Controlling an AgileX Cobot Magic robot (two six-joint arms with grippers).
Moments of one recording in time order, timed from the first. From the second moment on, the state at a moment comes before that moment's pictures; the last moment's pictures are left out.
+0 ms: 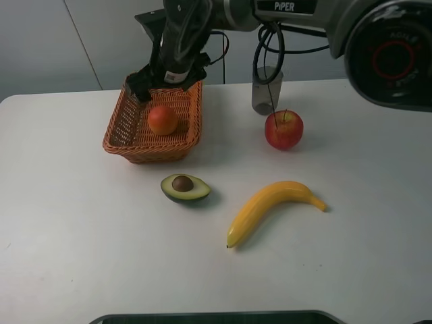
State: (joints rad) left arm -0.13 0.00 -0.51 0.02 1.09 -0.02; right arm 0.73 2.36 -2.05 0.04 0.83 0.05
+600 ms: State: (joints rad) left arm -0.13 0.00 -0.51 0.02 1.09 -0.02; right arm 0.41 1.95 -1.62 0.05 1.01 0.03
